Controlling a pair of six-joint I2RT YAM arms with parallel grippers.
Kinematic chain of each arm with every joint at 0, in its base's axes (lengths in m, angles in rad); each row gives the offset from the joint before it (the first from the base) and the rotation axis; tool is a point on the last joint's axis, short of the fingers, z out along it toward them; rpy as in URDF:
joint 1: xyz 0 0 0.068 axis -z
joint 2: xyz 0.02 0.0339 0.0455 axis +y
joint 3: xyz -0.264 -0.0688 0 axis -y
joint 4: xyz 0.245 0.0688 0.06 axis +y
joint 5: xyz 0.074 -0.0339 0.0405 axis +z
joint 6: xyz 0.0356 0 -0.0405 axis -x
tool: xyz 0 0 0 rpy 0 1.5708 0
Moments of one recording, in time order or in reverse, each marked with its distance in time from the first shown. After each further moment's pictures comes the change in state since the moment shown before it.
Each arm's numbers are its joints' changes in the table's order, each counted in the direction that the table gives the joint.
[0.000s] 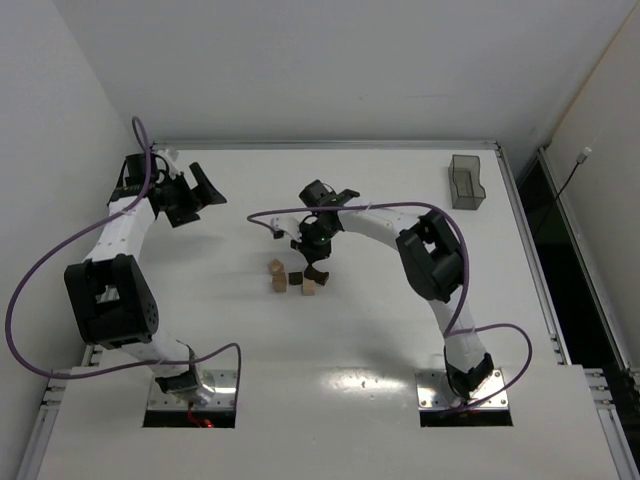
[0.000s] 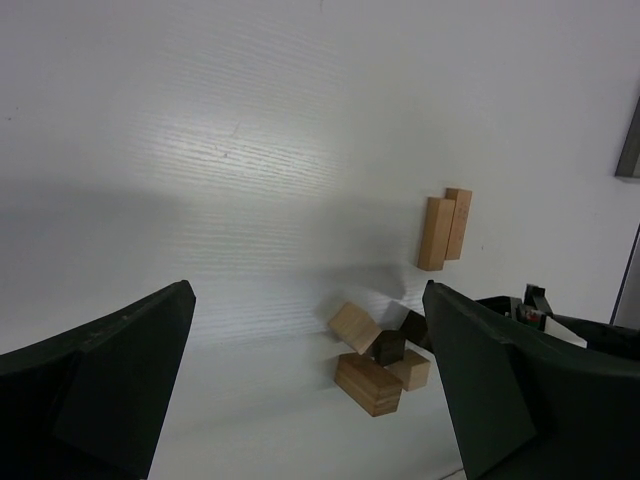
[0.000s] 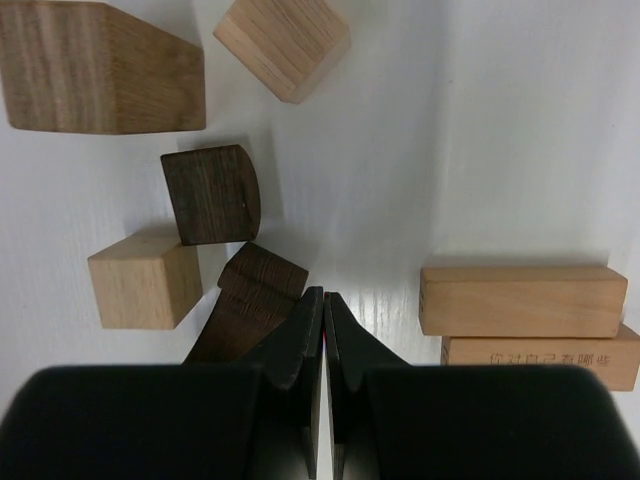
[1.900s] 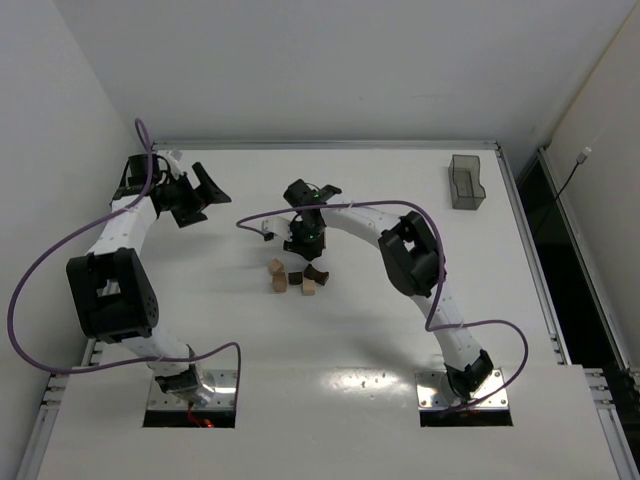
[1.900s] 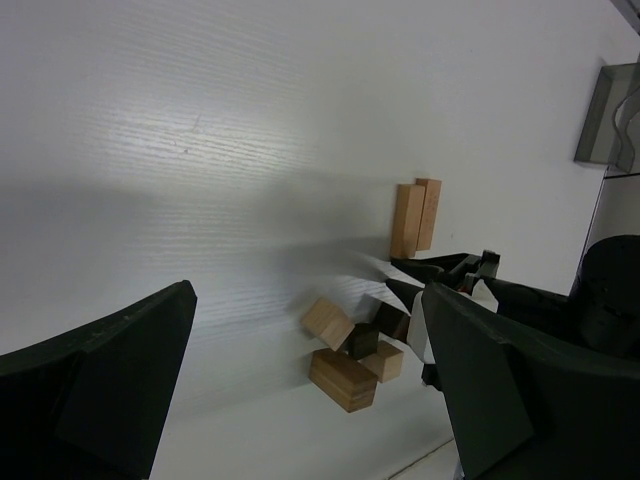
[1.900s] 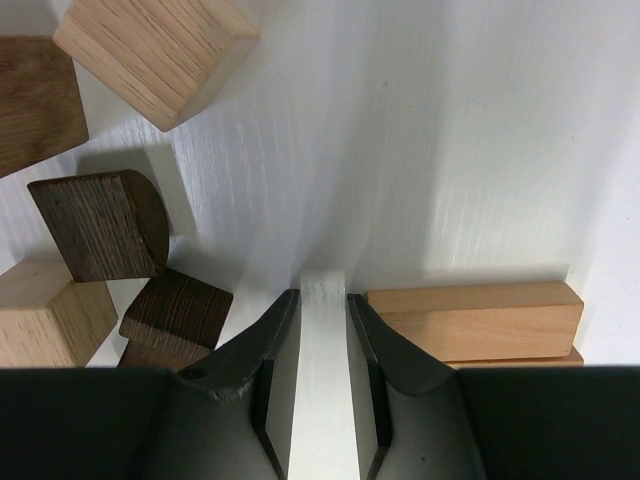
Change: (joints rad) left arm -0.002 0.042 0.000 -0.026 -0.089 0.040; right arm -0.039 0.182 0.271 0.175 -0.197 0.033
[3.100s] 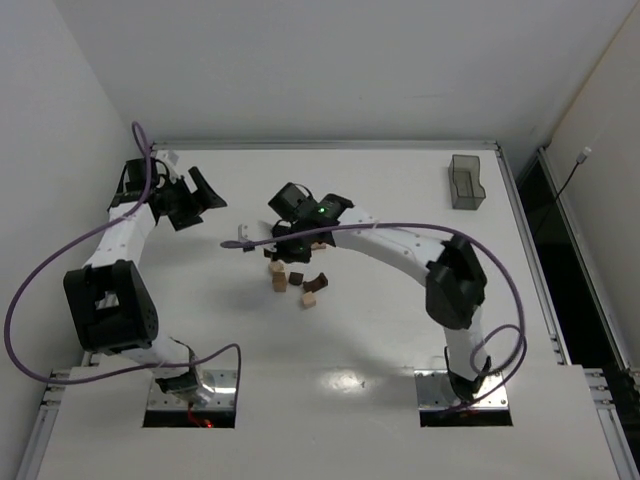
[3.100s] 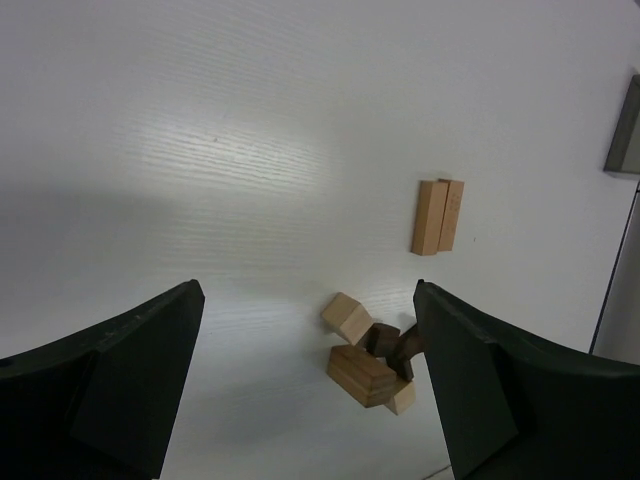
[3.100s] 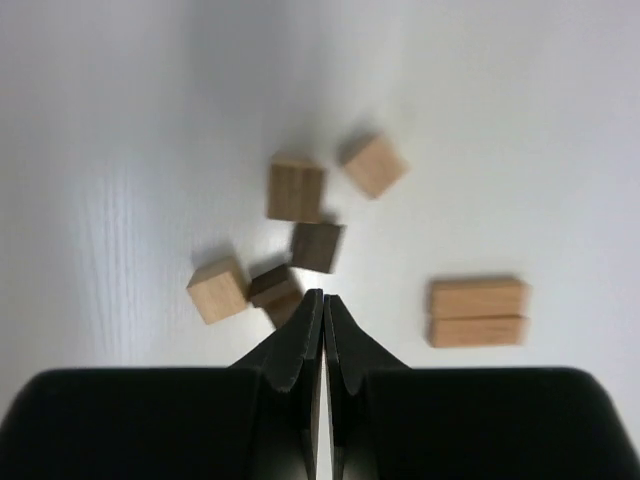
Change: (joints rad) left arm 0.000 -0.051 -0.037 -0.002 0.058 -0.005; right arm -0.173 -0.341 -0.197 -0.042 0.012 -0.088
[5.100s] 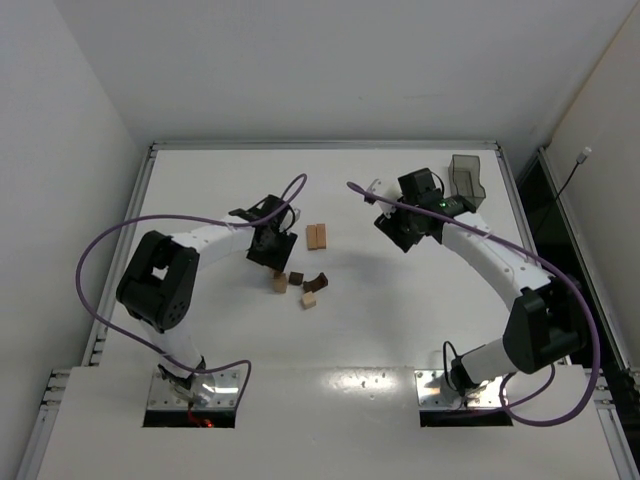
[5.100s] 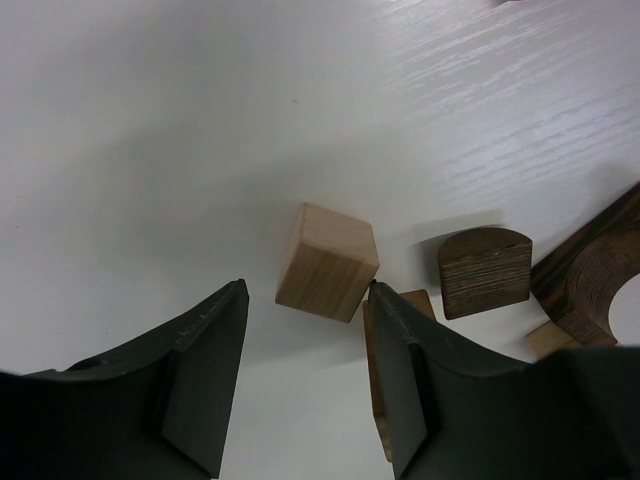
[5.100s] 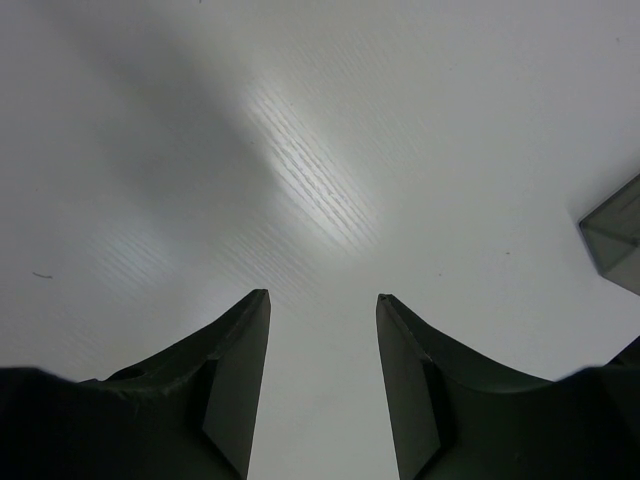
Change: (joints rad) left arm 0.705 0.175 -0.102 0.056 0.568 -0.283; right arm 0.523 -0.570 -0.589 -0.143 -0.248 -0.209
